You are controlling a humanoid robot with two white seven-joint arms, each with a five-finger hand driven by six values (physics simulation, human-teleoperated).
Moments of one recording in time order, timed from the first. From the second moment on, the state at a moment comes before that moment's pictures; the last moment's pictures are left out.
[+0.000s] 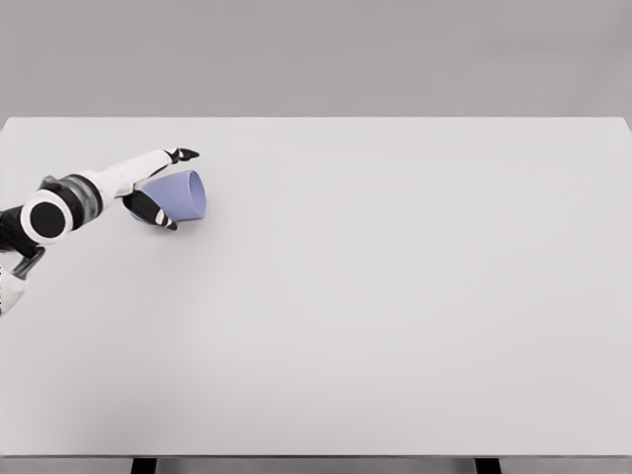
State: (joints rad) left arm -0.65 0.71 -0.75 -1.48 -0.09 0.33 -0.36; right arm -0.04 0.00 -0.05 -0.01 0.10 -0.08 0.08
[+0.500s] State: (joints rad) left arm -0.68 0.66 -0.79 -1.41 -0.13 0.33 -0.36; right arm -0.04 0.00 -0.05 -0.01 0.10 -0.08 0.08
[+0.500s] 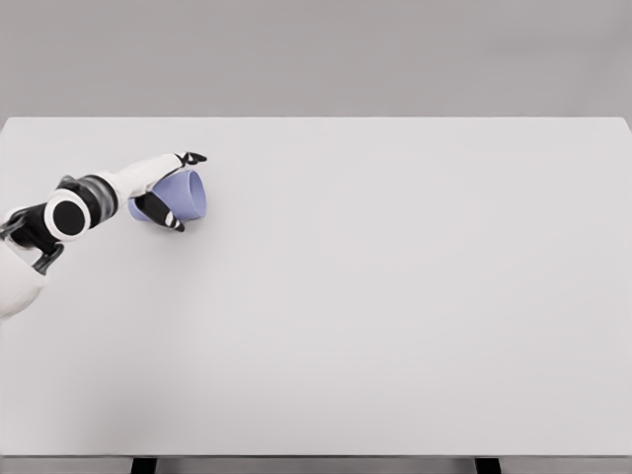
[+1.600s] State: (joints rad) left arm -0.72 0.66 -0.81 -1.39 -0.05 0.28 -0.36; right arm -0.04 0.00 -0.05 -0.01 0.10 -0.08 0.08
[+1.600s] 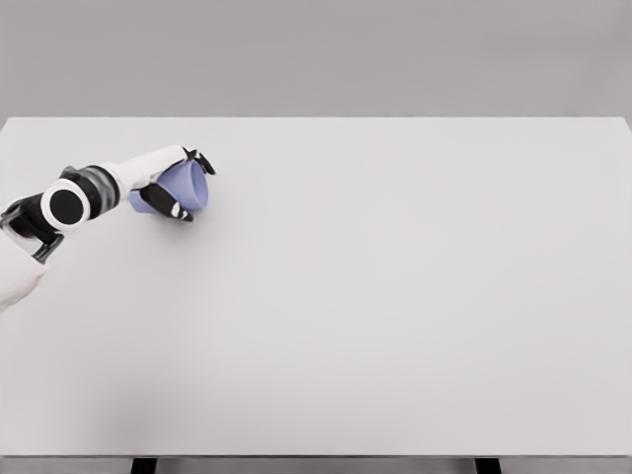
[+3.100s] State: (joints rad) left arm -0.61 0.39 -0.56 -0.99 0.81 -0.06 -0.61; right arm -0.04 0.00 -0.05 -0.01 0.10 -0.08 0.08
